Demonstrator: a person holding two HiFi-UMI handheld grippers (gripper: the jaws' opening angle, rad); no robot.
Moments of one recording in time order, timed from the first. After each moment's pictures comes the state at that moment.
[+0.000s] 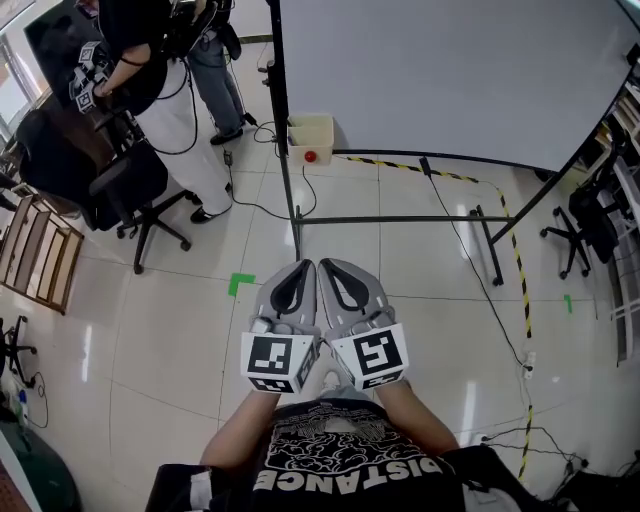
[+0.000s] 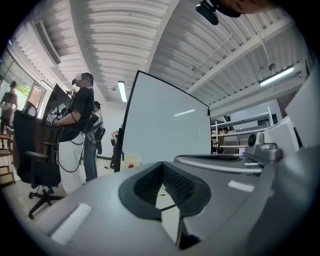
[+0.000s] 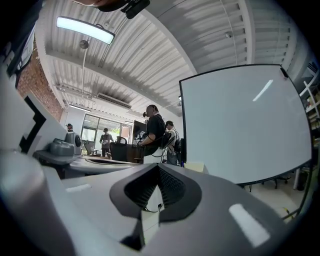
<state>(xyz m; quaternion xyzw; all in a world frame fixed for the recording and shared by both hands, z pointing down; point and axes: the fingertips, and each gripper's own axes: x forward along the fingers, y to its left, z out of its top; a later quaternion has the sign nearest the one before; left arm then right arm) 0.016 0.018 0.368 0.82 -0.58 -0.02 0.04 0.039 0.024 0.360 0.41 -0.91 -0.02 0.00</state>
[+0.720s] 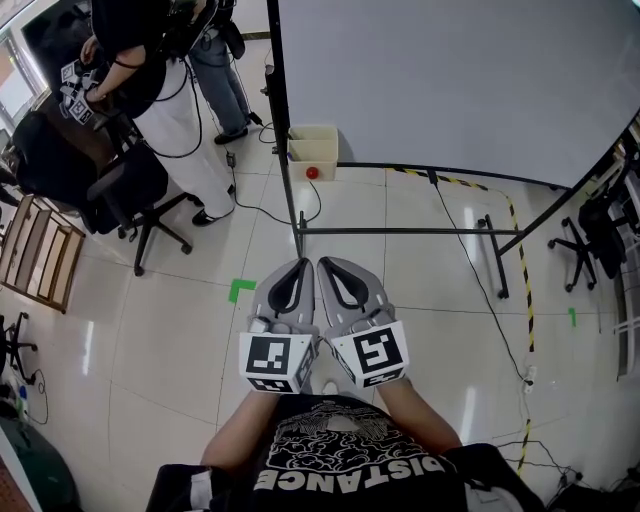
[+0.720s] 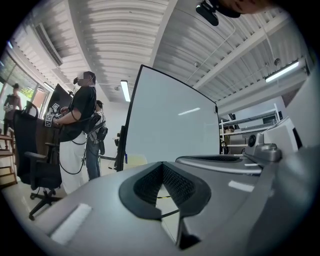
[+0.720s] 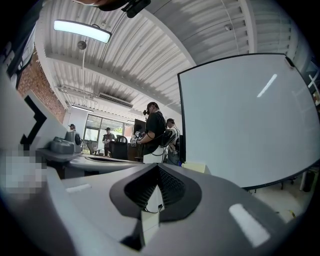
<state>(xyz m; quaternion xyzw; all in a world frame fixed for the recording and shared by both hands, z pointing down) 0.003 -0.056 0.373 0.80 -0.60 -0.02 0.05 0.030 -0.051 0.369 0.39 -0.92 -0.02 0.01</state>
